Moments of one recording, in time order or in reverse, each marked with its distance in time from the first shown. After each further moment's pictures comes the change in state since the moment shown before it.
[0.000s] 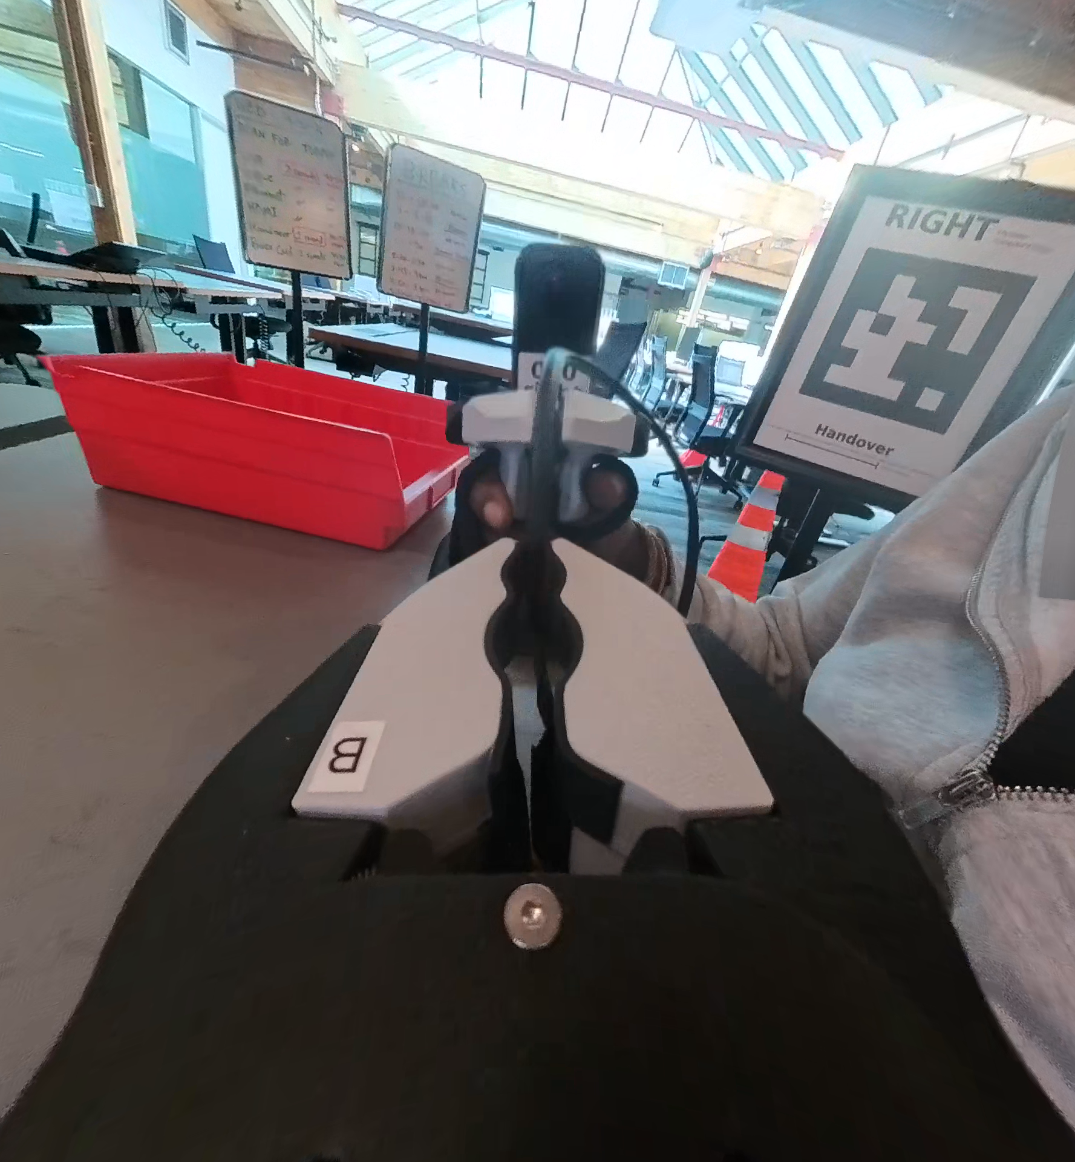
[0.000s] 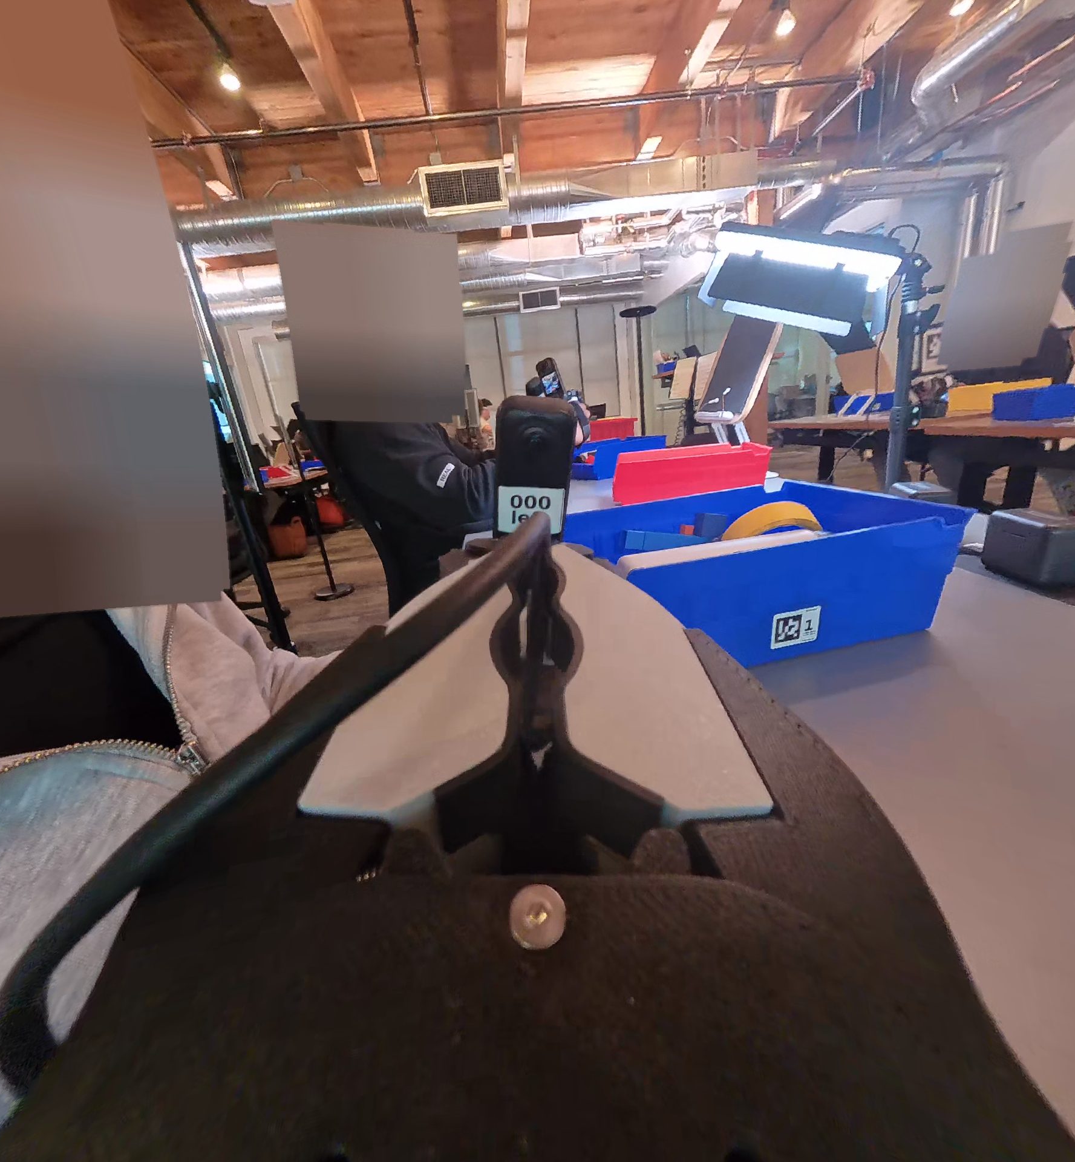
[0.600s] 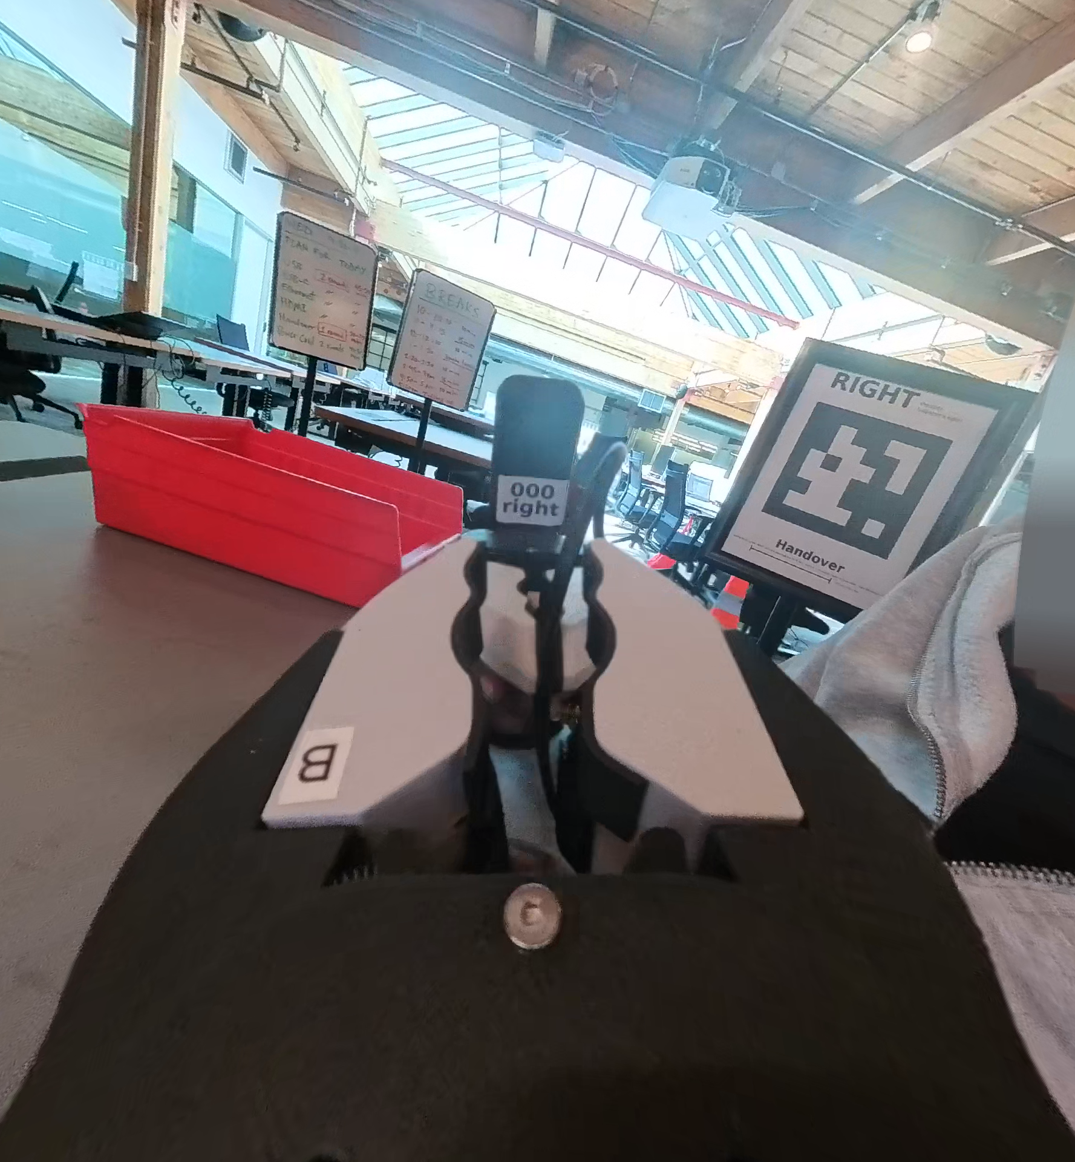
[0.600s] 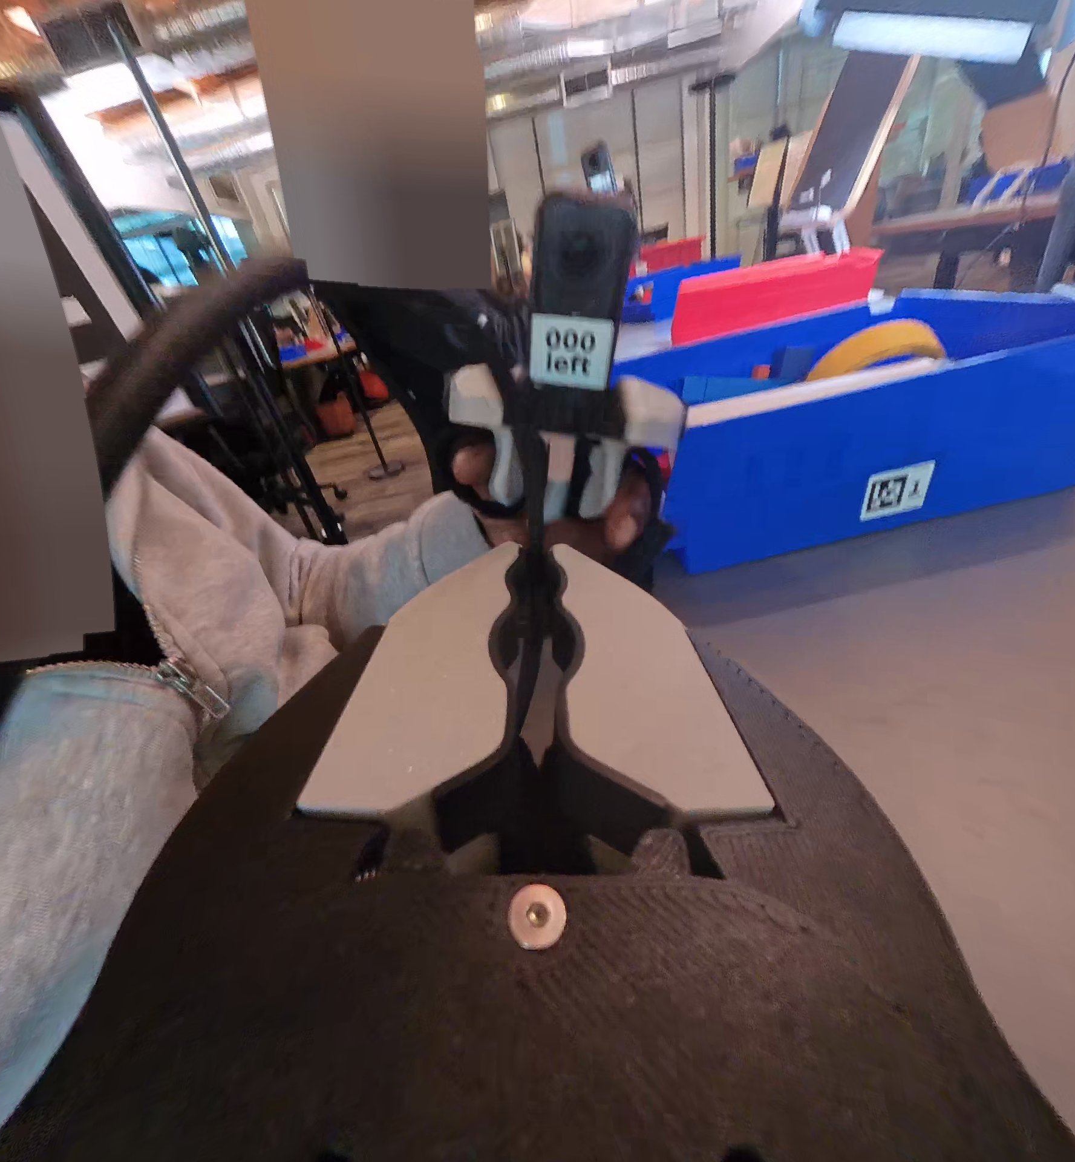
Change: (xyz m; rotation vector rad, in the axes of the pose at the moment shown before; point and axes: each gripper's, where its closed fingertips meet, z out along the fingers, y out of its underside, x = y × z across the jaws) left arm -0.006 -0.027 -0.013 0.178 0.002 -0.112; right arm -0.003 0.061 0.018 -0.275 -0.077 0.102
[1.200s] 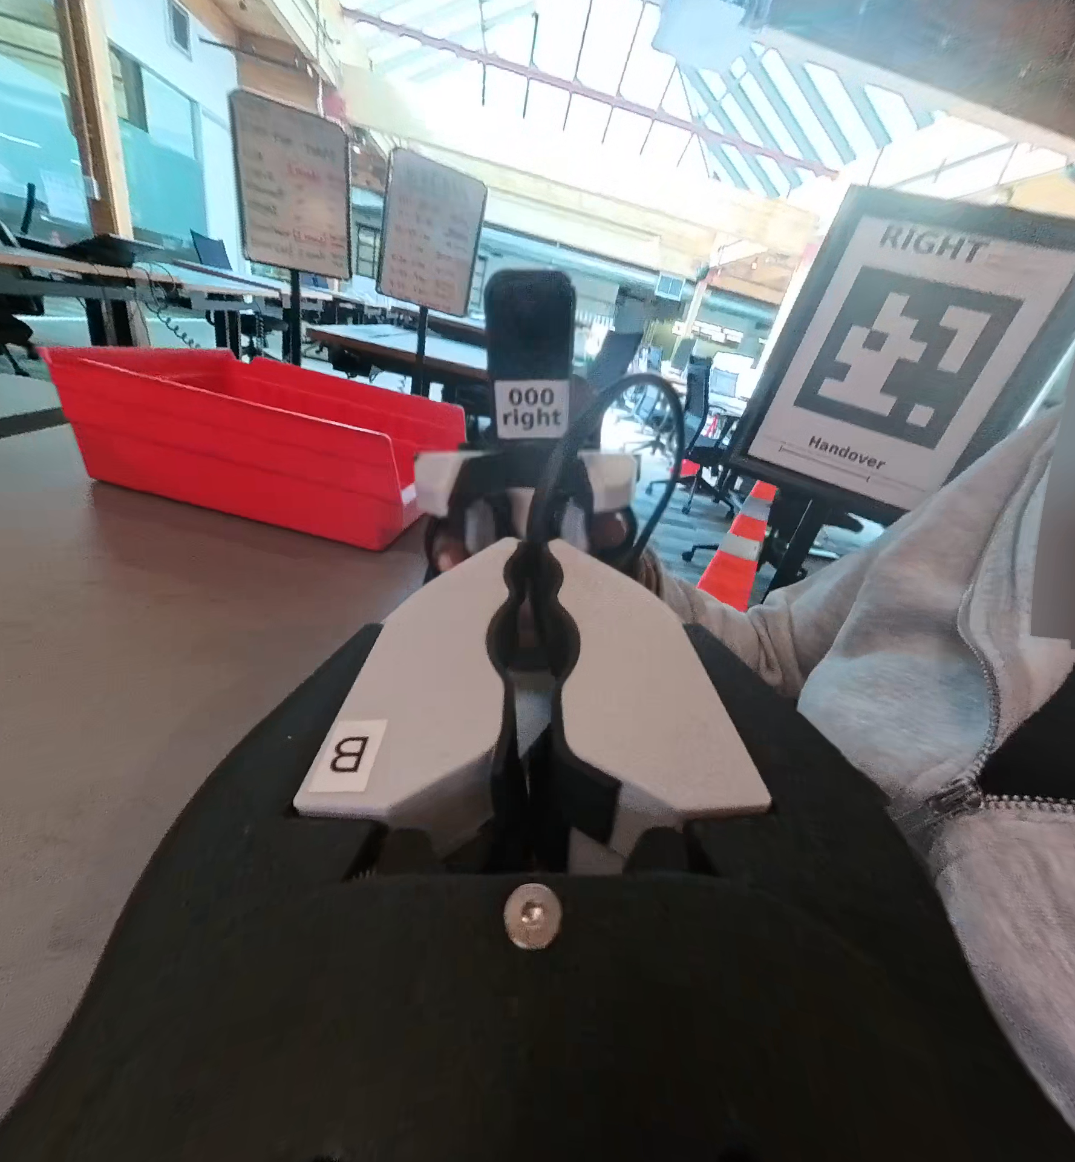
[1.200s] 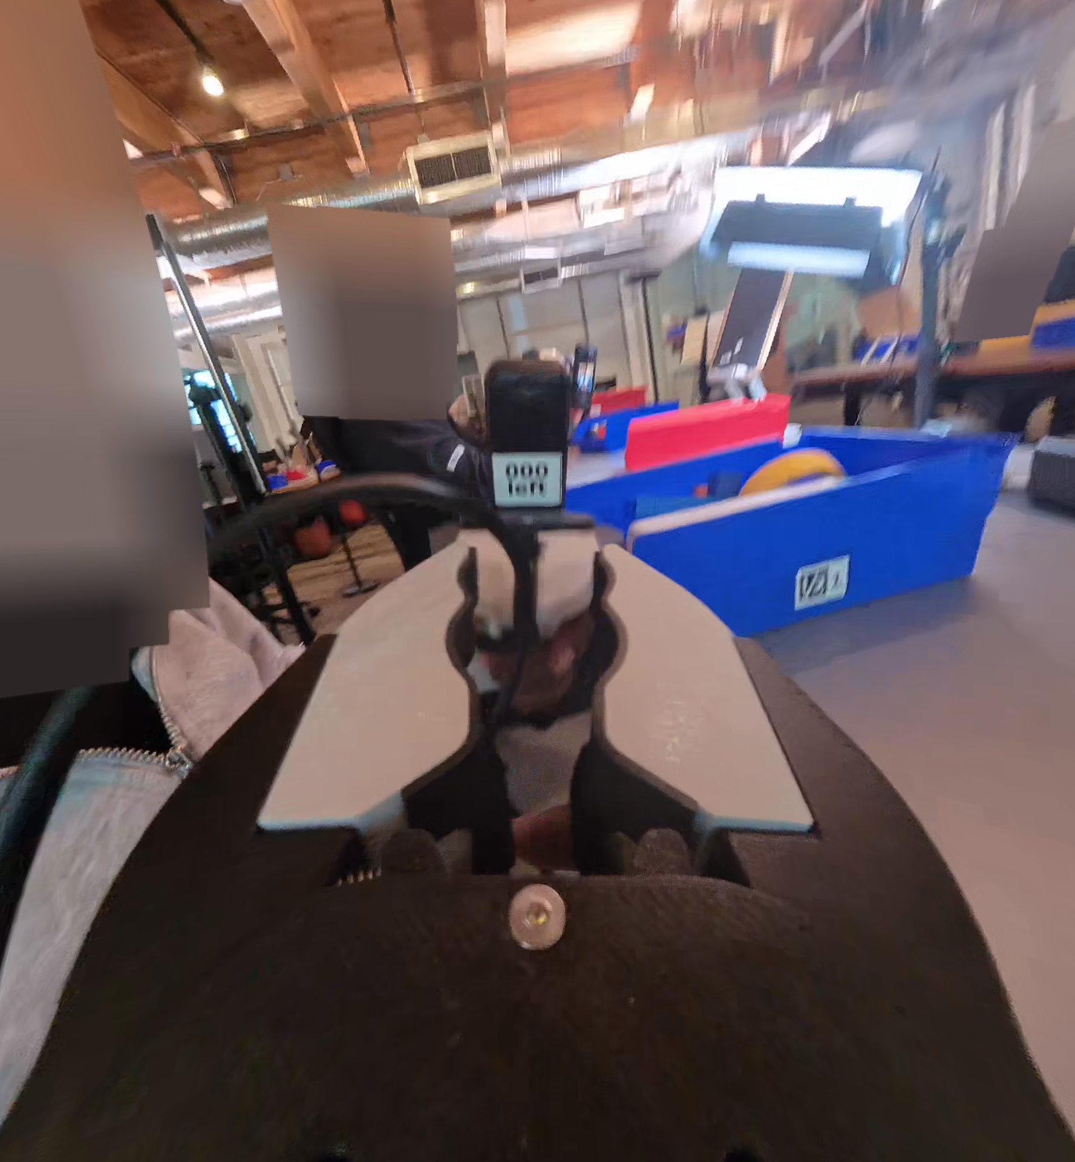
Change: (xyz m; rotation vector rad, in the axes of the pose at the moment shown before) left arm 0.002 0.027 0.007 -0.168 -0.001 0.085; right arm 0.004 -0.042 -0.024 0.258 0.067 -0.018
